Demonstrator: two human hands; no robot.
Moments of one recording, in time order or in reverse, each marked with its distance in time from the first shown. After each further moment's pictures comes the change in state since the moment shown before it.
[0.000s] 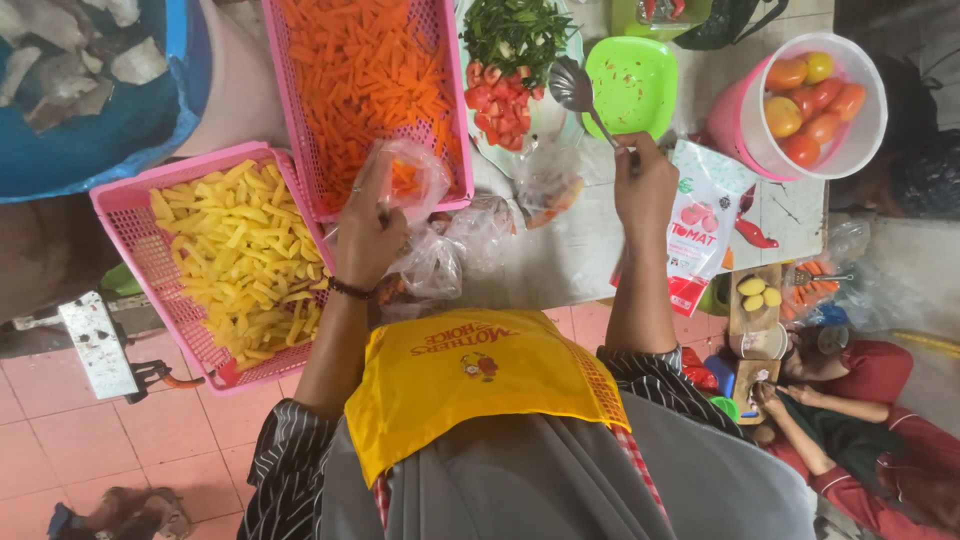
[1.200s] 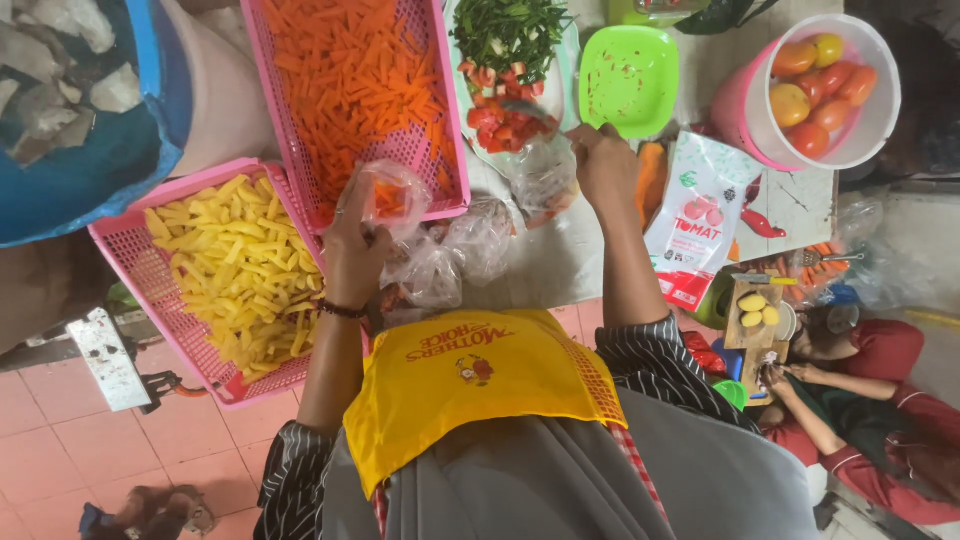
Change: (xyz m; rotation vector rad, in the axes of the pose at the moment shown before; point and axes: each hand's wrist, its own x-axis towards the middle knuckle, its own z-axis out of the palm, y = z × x) left_hand -0.007 -0.032 -0.004 0.049 0.025 -0.015; right_hand 0.020 0.013 0.052 -0.317 -0.129 -0.089
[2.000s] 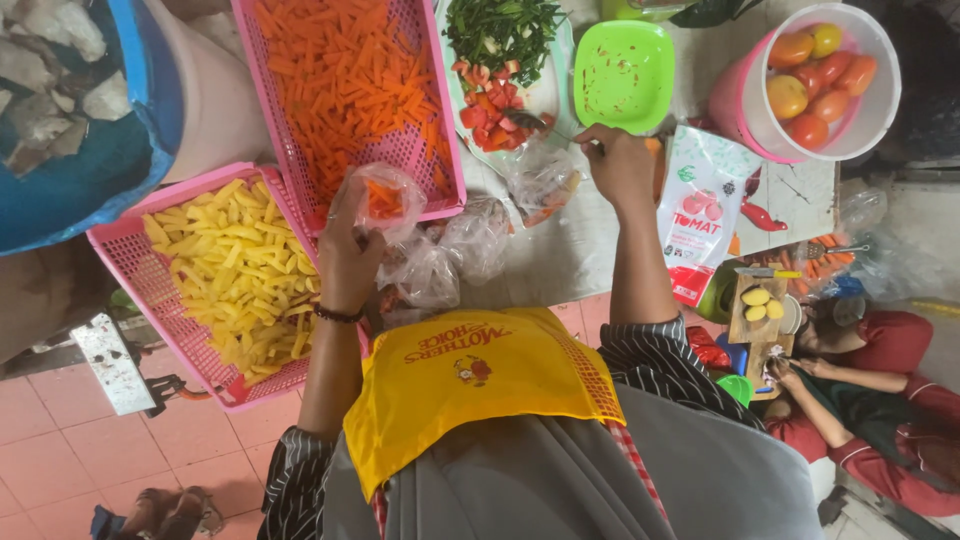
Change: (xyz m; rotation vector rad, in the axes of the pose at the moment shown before) left_hand -0.003 -0.002 -0.001 -0.004 -0.015 -0.052; right_hand 0.001 0.028 -0.007 0.102 -0.126 0.118
